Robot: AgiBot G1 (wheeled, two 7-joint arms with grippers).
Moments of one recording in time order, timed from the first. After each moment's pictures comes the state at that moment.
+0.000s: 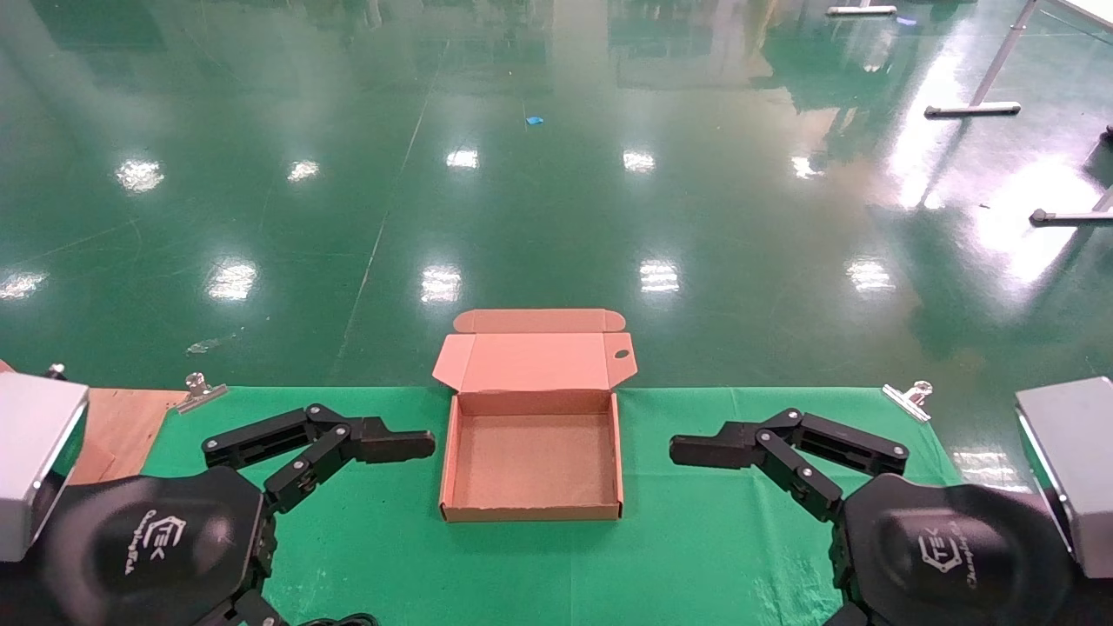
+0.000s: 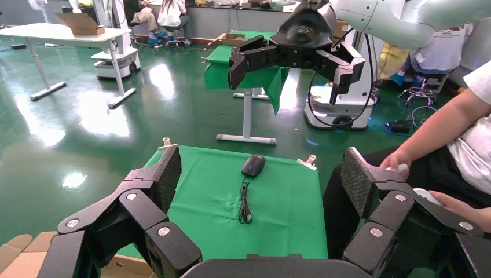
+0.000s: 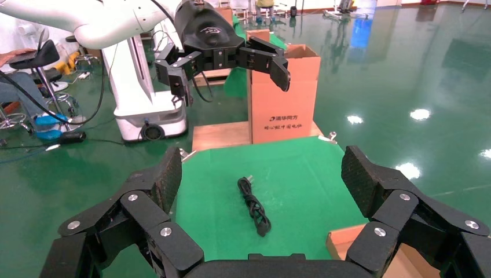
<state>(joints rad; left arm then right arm) -1.07 0.61 0.28 -1.28 0.73 1.50 -0.19 1.08 -0.61 -0.28 1.28 -0.73 -1.49 0.19</state>
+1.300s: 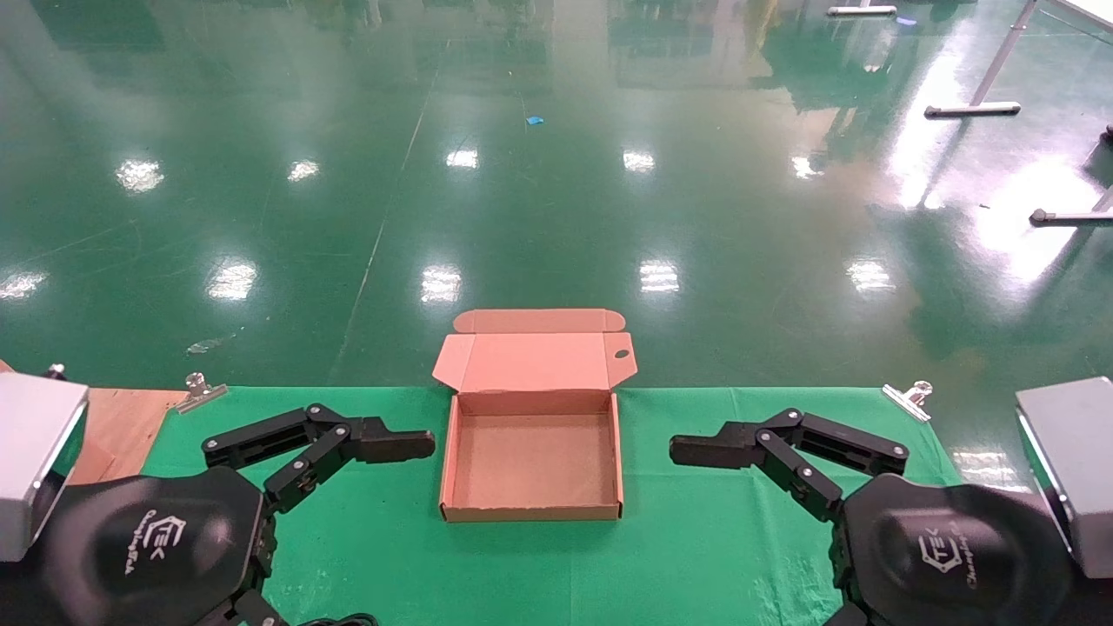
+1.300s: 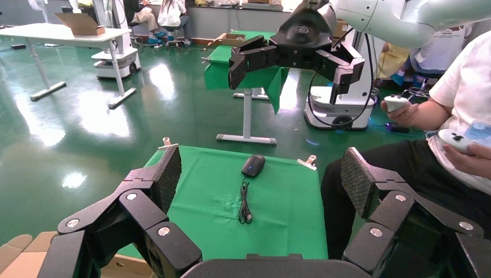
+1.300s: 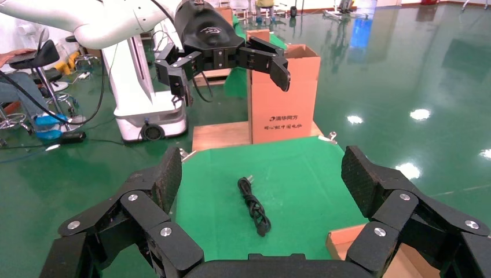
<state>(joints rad) -1.09 0.61 0.30 -1.28 0.78 1.51 -0.19 1.08 -0.62 -0.29 1.26 -0.76 -1.50 0.17</state>
